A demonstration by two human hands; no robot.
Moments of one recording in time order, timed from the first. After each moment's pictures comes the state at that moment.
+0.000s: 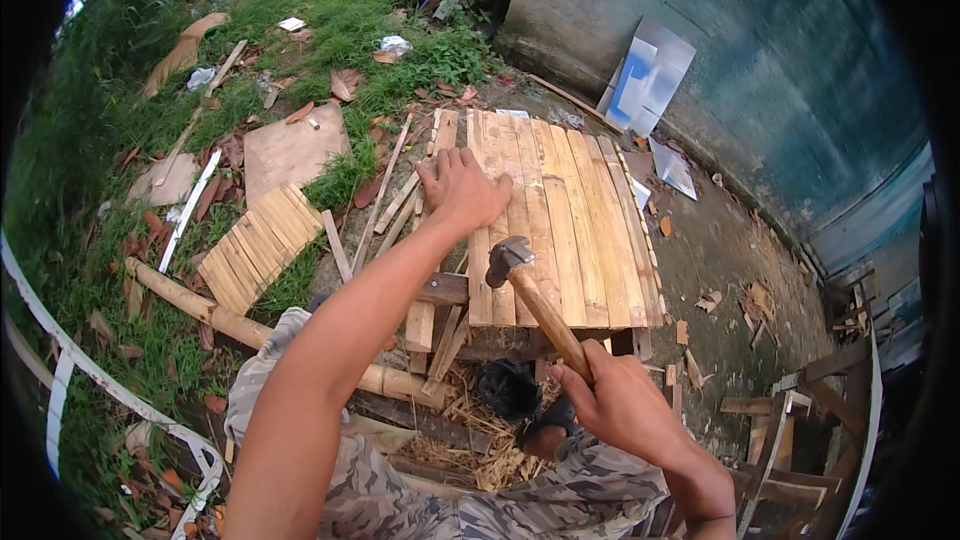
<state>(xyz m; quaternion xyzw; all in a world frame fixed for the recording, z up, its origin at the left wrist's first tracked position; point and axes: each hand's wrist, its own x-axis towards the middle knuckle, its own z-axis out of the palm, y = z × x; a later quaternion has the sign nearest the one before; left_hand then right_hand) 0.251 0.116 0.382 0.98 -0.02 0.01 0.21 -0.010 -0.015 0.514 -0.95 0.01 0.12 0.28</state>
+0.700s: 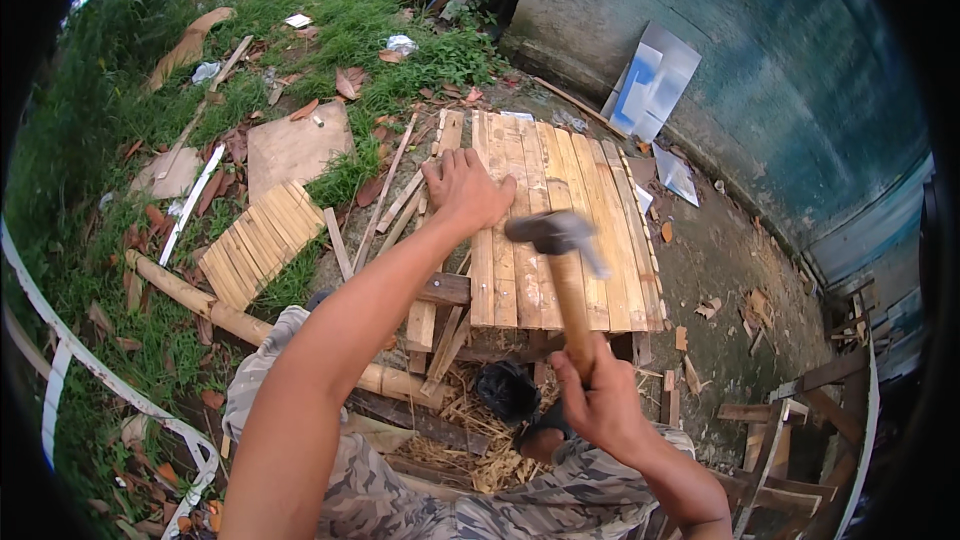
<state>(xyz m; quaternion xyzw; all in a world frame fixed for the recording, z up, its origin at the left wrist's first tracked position) 0.264 0.117 0.381 0.97 -0.03 0.03 0.23 0.001 -0.012 0.490 -0.94 0.02 0.03 0.34</state>
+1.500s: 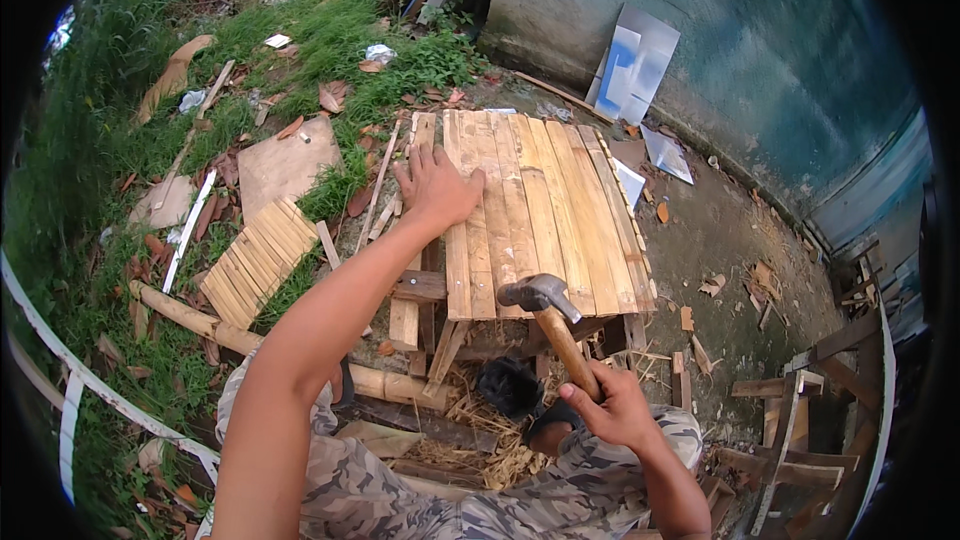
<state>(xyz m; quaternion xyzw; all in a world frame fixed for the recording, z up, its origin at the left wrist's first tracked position) 0.272 0.115 0.358 0.97 -0.01 0.12 0.20 -0.039 -0.086 0.431 -0.91 -0.02 0.07 0.40</state>
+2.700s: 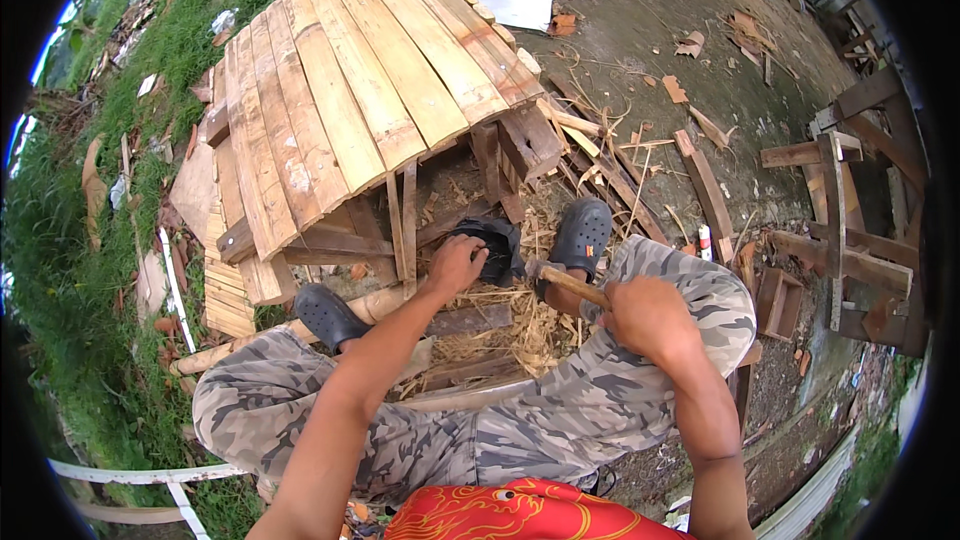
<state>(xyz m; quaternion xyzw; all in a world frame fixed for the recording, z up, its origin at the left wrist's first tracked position) 0.035 0.035 0.089 0.87 -0.32 -0.28 0.24 -0.147 -0.180 0.348 -0.94 0.13 0.29 0.12</state>
